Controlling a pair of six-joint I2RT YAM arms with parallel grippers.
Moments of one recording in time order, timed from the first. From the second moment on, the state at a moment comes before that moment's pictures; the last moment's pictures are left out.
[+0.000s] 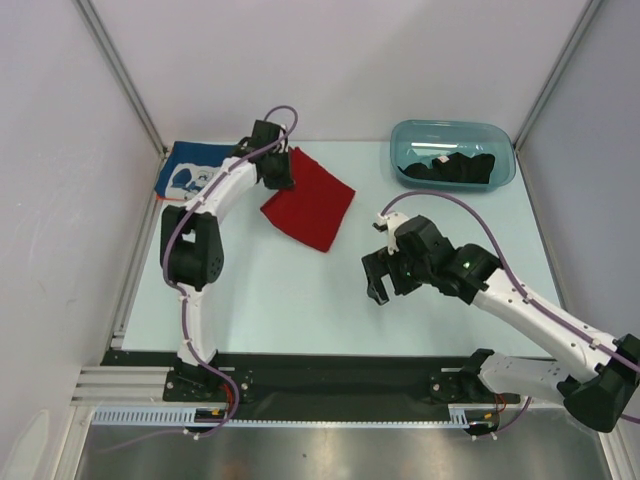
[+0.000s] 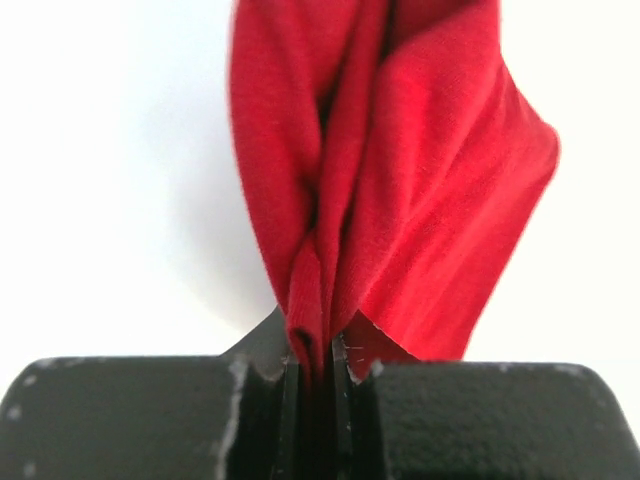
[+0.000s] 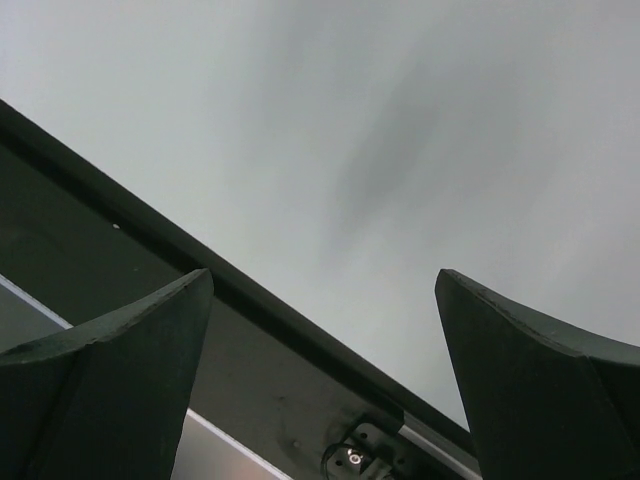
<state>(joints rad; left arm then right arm) -0.29 2.11 1.84 -0.63 0.11 -0.33 0.79 1.10 1.06 -0.81 -0.02 0.26</state>
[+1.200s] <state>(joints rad) -0.13 2.19 2.35 -0.76 -0.13 0.16 0.50 1.45 1.15 -0.81 -0.17 0.18</state>
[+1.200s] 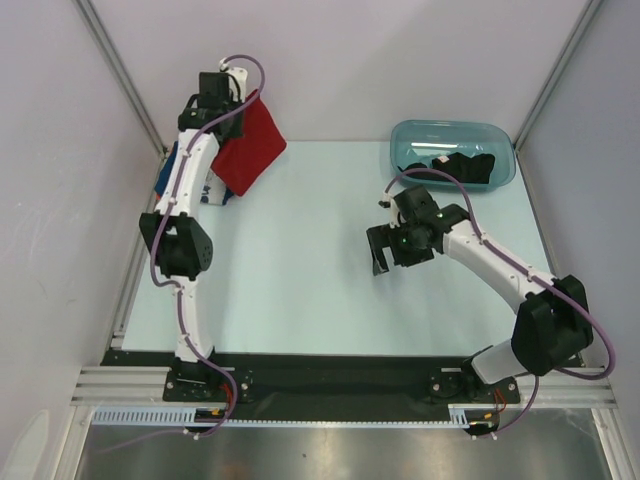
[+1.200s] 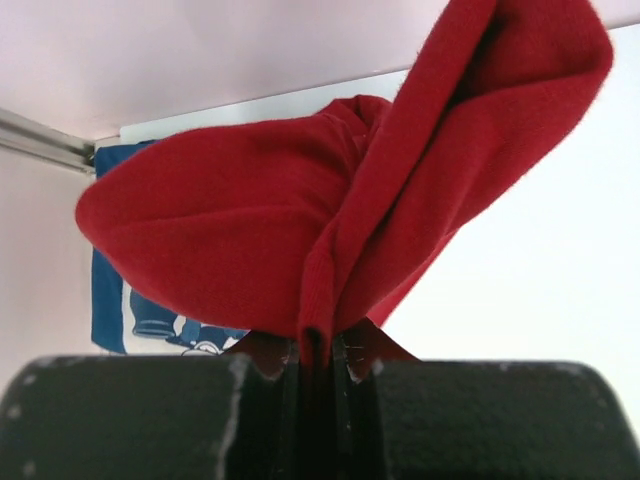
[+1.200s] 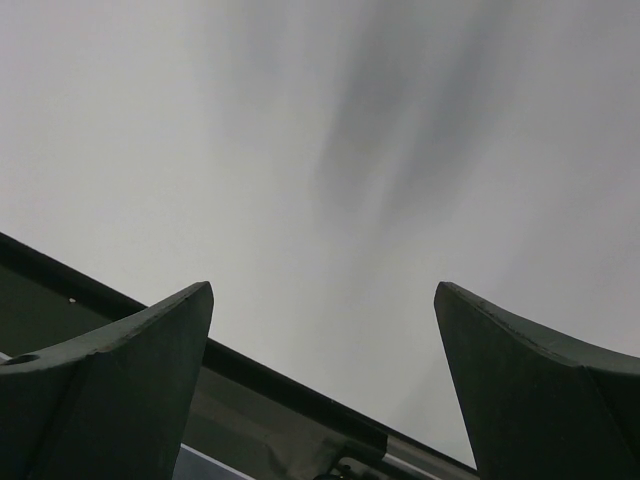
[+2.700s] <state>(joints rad) 0.29 2.55 2.42 -0.56 0.12 0.08 0.51 2.04 1.68 -0.97 -0.19 0.23</state>
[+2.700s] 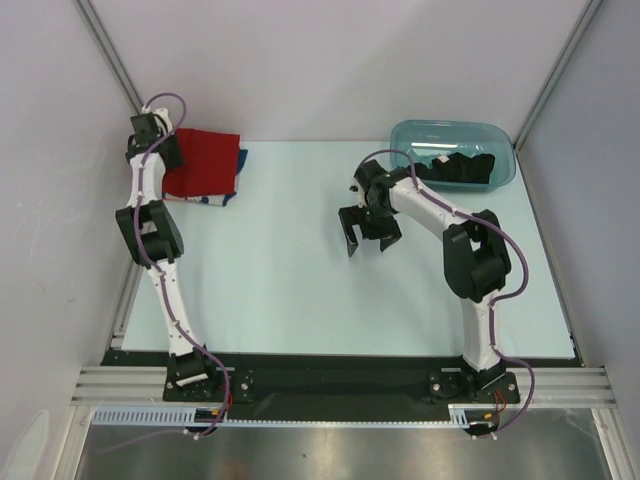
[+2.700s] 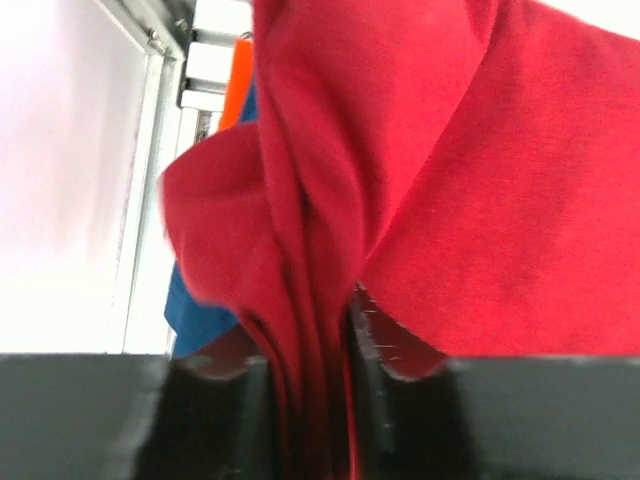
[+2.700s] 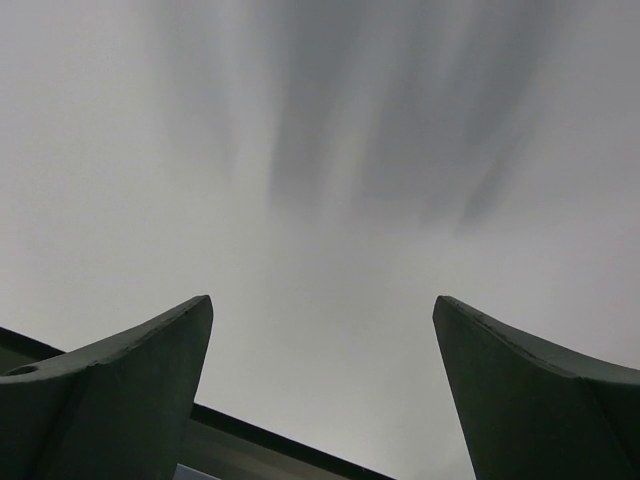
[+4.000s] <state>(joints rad) 0.28 2.63 2.29 -0.04 0.06 -0.34 0.57 2.04 1.59 -0.92 -0.21 0.31</state>
